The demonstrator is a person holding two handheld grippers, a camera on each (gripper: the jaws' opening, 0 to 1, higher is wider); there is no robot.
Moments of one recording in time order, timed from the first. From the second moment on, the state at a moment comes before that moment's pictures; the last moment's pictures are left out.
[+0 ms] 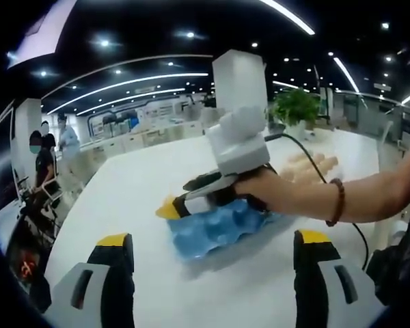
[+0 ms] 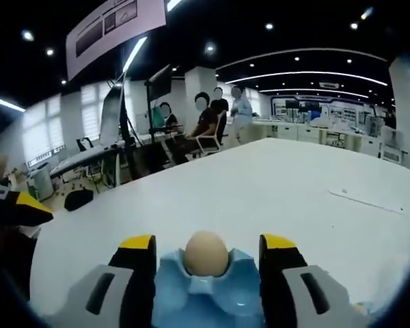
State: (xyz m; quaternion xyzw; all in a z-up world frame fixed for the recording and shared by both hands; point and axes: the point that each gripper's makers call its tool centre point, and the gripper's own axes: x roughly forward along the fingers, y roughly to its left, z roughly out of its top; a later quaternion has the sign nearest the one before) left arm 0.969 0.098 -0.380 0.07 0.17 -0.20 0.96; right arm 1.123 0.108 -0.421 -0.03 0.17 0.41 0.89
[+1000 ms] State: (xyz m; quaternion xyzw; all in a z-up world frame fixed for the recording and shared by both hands) left arm 0.975 0.090 -0.381 0.06 0.17 -0.20 0.96; right arm 1.128 0.056 -0.409 -0.03 0.15 0.38 0.91
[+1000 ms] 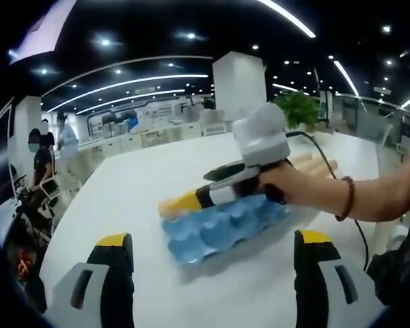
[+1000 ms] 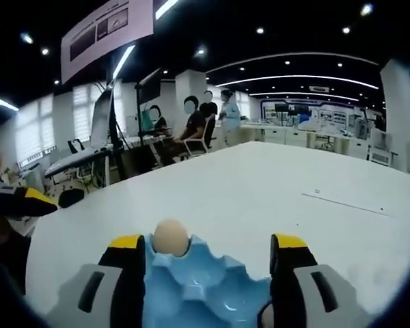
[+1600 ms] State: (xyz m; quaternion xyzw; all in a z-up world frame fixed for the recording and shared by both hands) left arm 0.978 0.080 -0.383 0.06 0.17 -0.21 0.96; right arm 1.128 0.001 -0.388 -0.03 0.13 0.35 0.93
